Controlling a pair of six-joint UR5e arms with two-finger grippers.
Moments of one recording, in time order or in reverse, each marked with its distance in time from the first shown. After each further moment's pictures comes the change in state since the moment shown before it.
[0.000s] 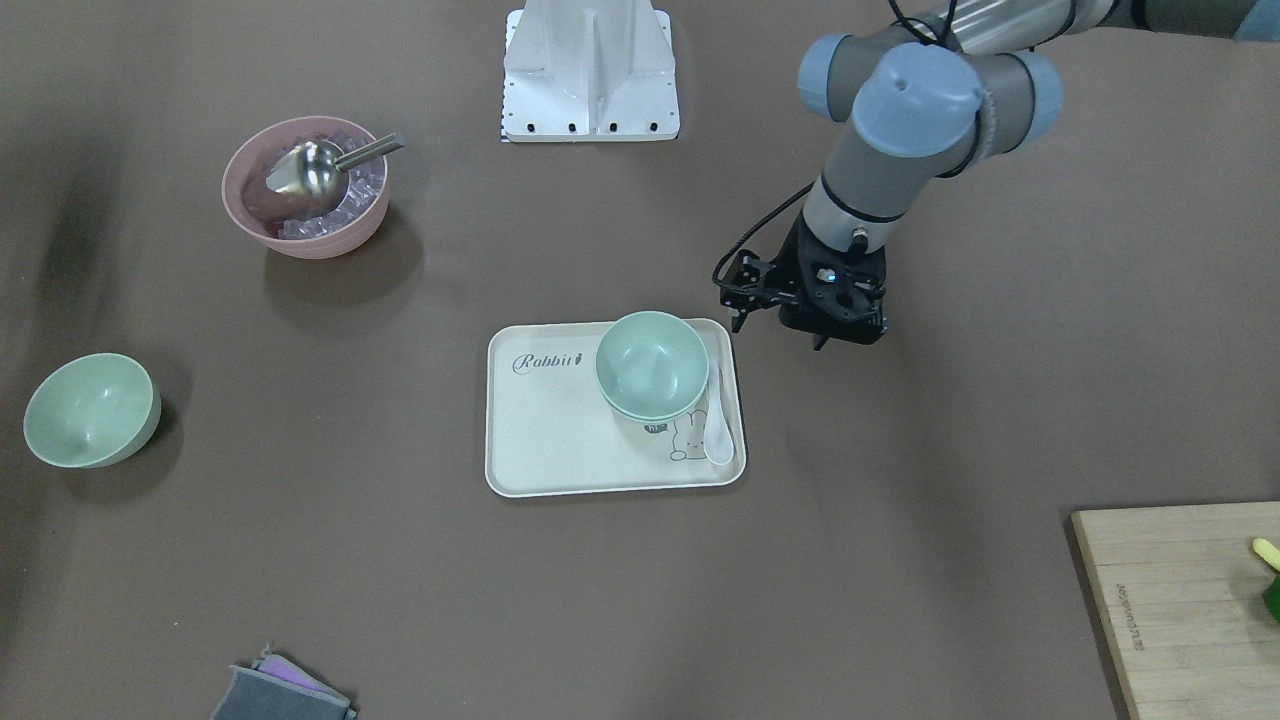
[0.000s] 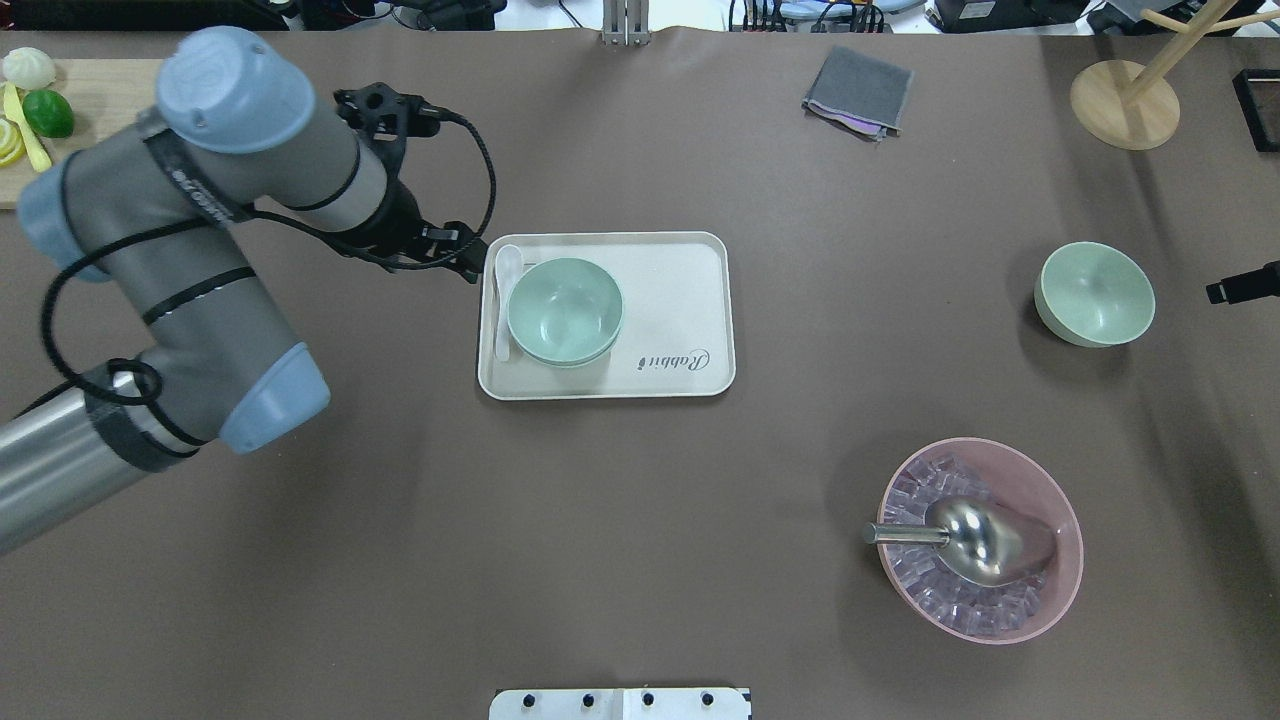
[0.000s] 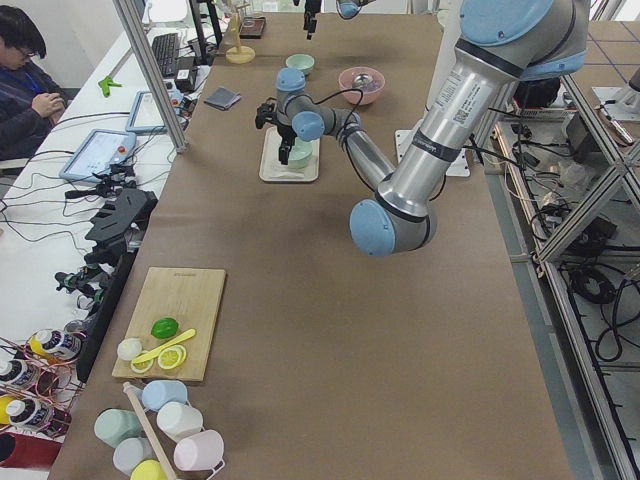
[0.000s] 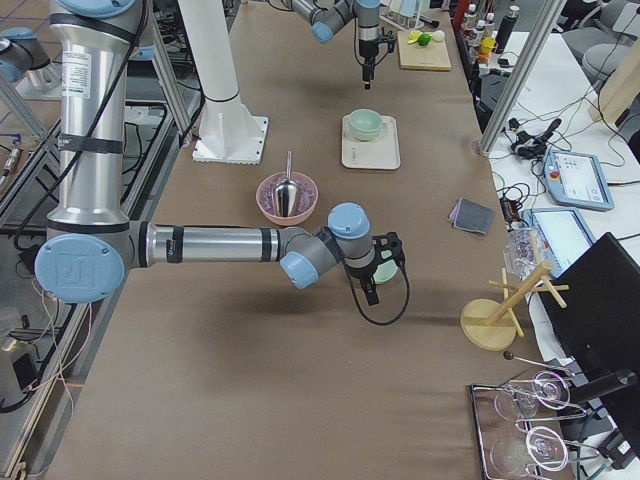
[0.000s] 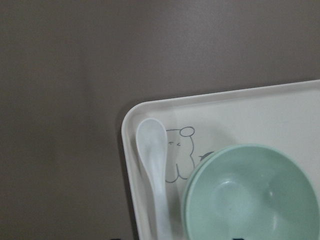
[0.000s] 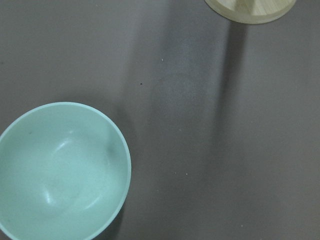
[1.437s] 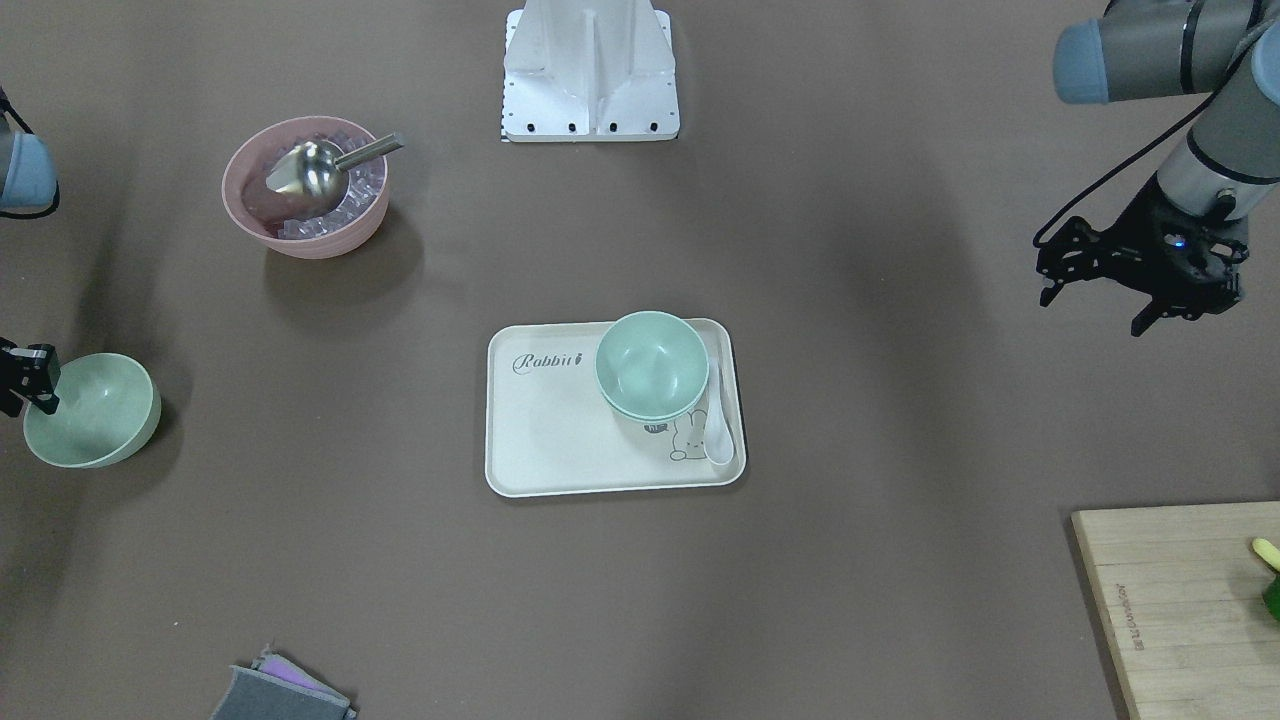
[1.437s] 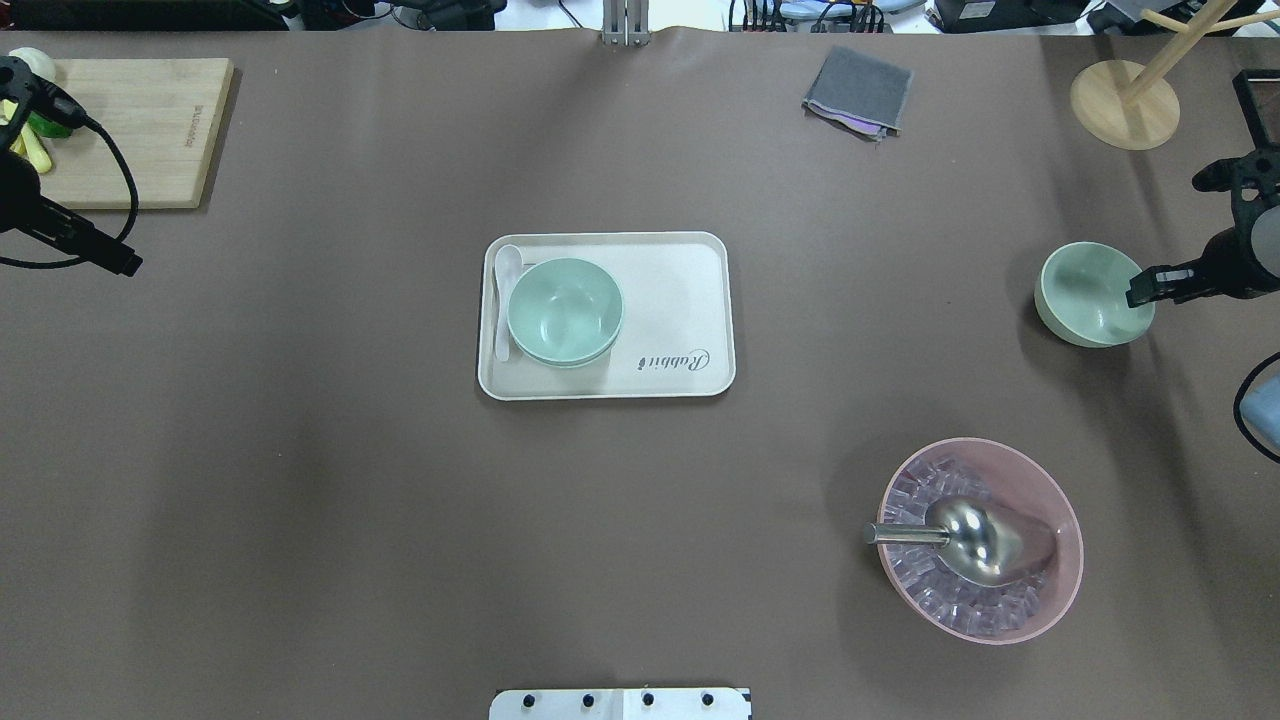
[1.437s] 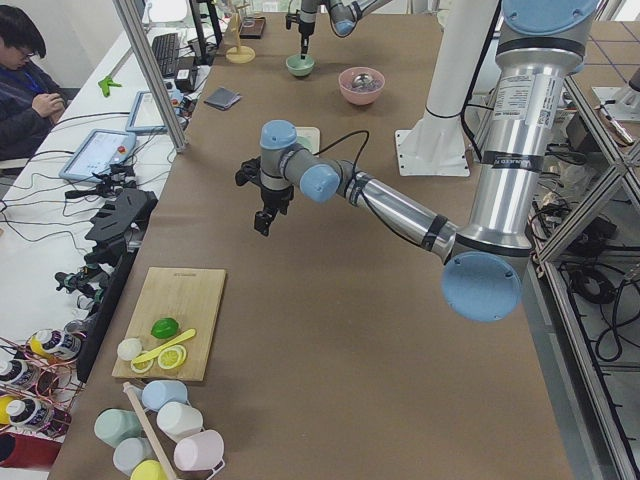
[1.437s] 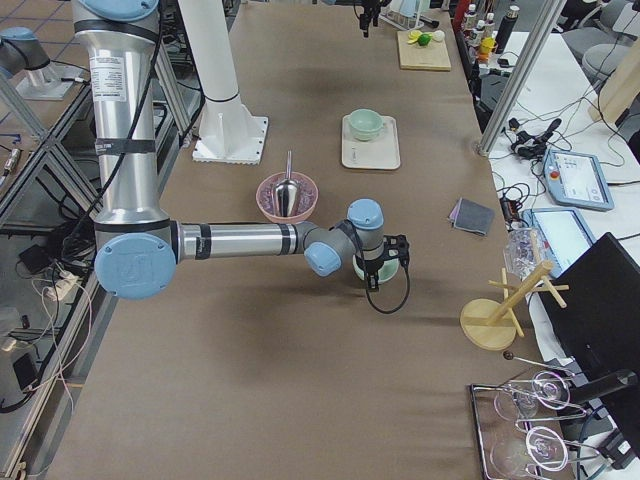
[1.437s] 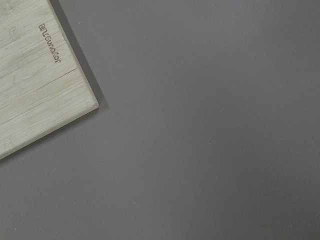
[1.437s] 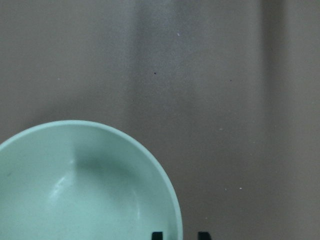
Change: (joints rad) left arm -0.286 0.370 -0.116 -0.006 -0.067 0.555; right arm -0.153 0.104 -0.108 -0.027 -0.090 0.240
